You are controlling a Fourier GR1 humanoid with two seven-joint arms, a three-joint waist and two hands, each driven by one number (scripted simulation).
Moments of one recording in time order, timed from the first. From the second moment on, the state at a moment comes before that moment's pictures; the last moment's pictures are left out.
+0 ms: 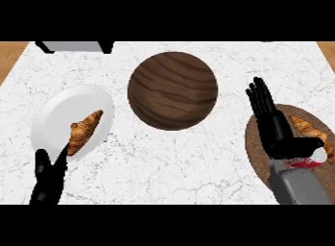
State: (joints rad) left arm 0.09 0.40 -0.28 -1.31 0.35 0.32 0.18; right arm -0.21 -0.21 0.16 -1.39 -0.24 -0.13 -0.23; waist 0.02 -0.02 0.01
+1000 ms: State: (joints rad) left arm 0.75 0.77 -0.25 -1.65 0.20 0.44 0.28; right arm -0.12 -0.53 -0.05 -1.35 -0.32 0.15 -0.37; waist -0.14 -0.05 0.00
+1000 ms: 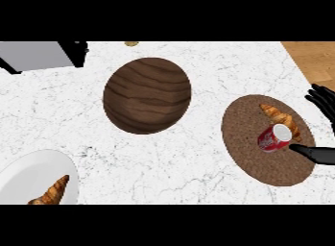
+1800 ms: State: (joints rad) left arm 0.71 0.75 -0.23 -1.67 0.20 0.46 0.25; right arm -0.15 -0.85 0.08 -1.35 -0.08 0.36 -0.34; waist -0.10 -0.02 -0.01
